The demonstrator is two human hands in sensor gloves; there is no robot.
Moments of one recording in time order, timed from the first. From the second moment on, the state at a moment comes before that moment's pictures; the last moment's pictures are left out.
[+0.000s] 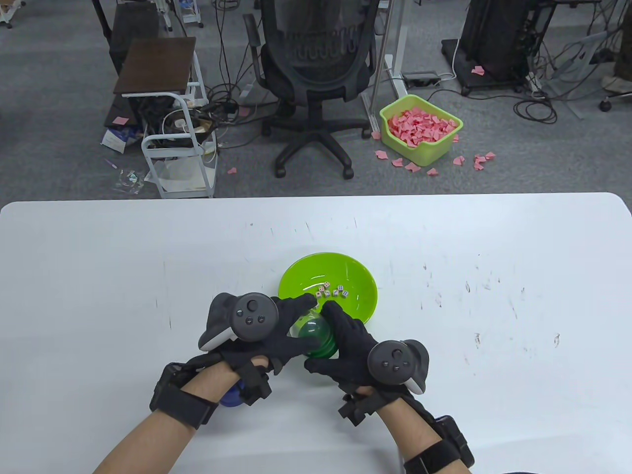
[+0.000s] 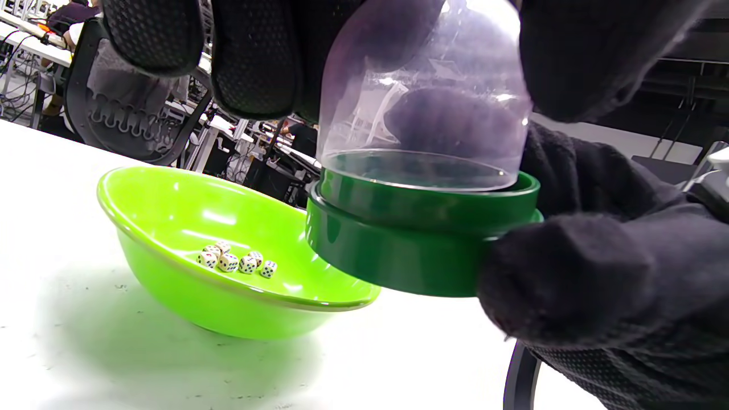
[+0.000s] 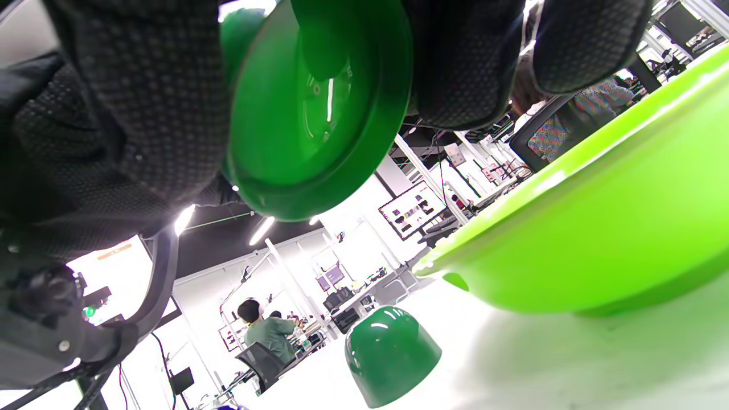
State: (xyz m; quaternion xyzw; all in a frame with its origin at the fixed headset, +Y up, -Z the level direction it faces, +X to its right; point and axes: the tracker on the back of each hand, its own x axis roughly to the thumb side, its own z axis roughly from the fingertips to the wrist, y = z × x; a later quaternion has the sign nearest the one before) left_hand -0.140 -0.644 -0.351 -0.03 -0.28 0.23 0.93; right_hand 0.075 -0.711 -0.322 0.27 -0.14 0.86 0.41
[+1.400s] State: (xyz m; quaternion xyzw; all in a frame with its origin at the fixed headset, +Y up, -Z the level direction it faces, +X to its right) left_hand -0.218 -0.716 -0.450 -0.22 -0.11 -0.02 0.97; right_hand 0.099 -0.703 -0.329 0.23 -0.17 0.87 0.41
